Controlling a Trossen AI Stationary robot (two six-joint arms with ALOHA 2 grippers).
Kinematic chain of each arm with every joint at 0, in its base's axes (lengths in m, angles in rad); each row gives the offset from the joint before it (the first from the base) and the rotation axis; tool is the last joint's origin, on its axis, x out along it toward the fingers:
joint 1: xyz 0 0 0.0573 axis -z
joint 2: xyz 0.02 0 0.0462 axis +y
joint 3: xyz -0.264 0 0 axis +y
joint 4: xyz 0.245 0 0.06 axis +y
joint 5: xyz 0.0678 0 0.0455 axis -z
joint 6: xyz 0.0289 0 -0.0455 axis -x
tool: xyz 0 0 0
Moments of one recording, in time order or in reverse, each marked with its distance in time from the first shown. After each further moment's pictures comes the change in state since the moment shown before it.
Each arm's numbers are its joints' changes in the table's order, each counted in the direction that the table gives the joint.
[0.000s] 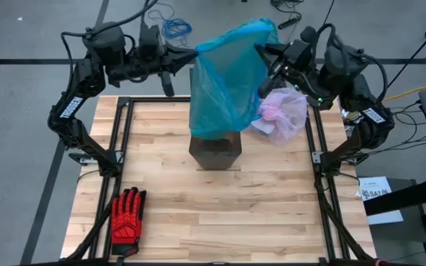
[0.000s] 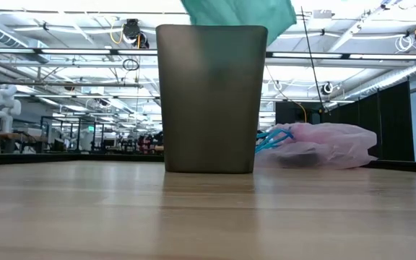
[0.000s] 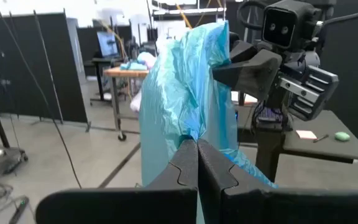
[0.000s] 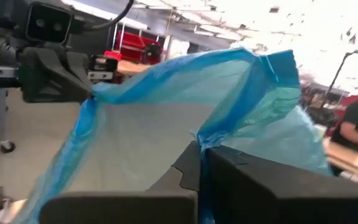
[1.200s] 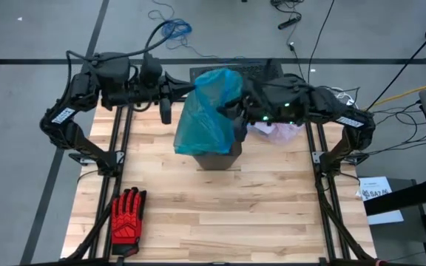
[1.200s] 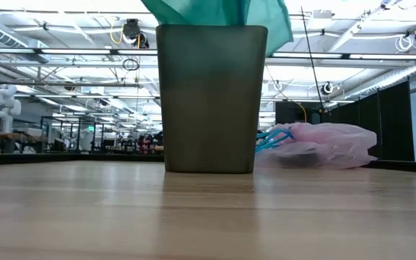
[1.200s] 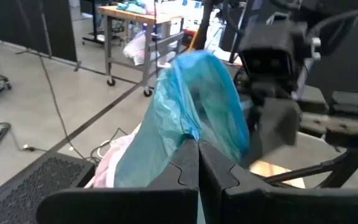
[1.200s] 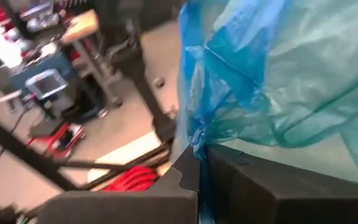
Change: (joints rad) left arm 0.246 -0.074 0.100 0.178 -0.251 0.215; right arm -0.098 0.136 0.028 0.260 -0.395 -0.731
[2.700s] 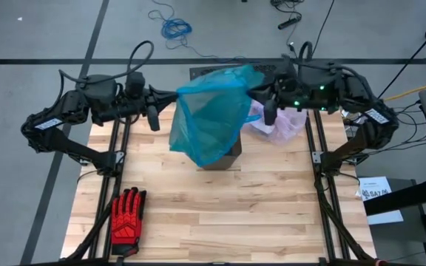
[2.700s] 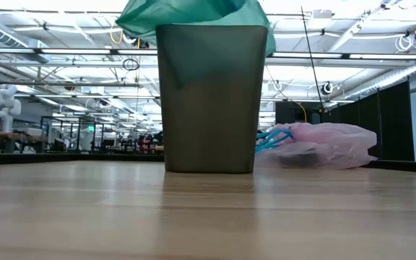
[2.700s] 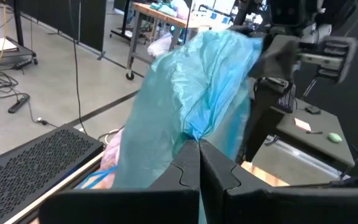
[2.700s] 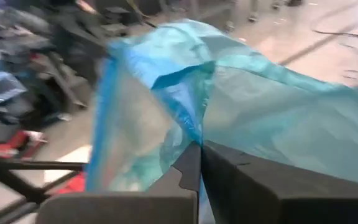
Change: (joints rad) left arm 0.062 -0.287 0.464 -0.188 -0.172 0.177; right arm 0.107 -0.194 0.068 0.163 0.040 0.051
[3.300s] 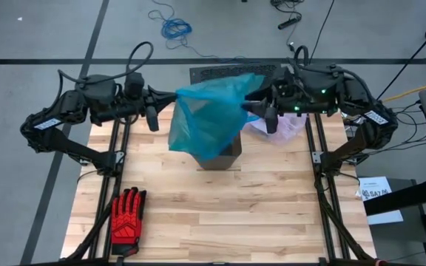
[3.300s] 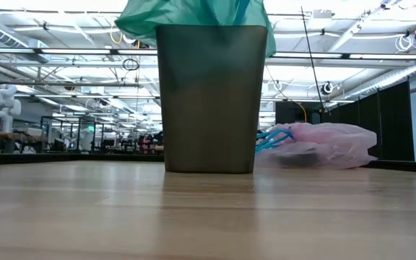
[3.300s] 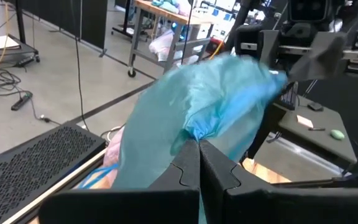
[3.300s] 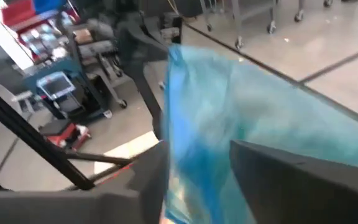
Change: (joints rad) left arm 0.000 -0.004 0.000 0.023 0.000 0.003; right arm -0.043 0.005 0.000 -0.075 -0.115 -0.011
